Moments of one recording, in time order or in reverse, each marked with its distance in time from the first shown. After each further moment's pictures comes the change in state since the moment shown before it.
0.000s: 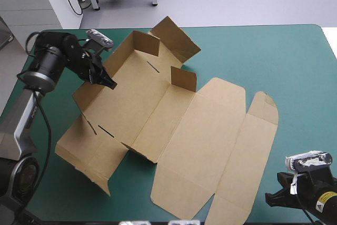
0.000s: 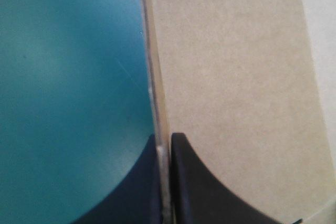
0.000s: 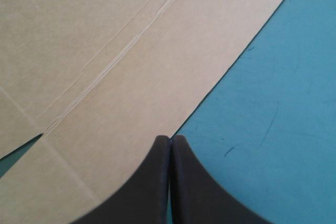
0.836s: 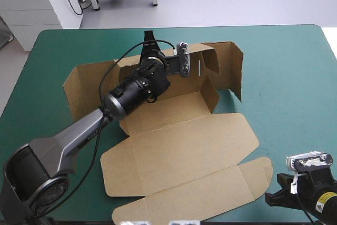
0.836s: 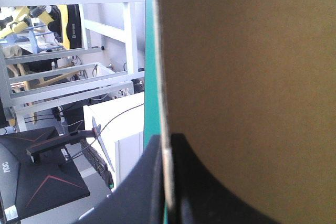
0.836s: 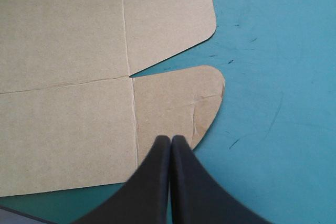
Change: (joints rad) left arm -0.606 0.105 -0.016 0.865 -0.265 -0.050; right arm 0.000 0.000 0.000 0.007 0.013 0.030
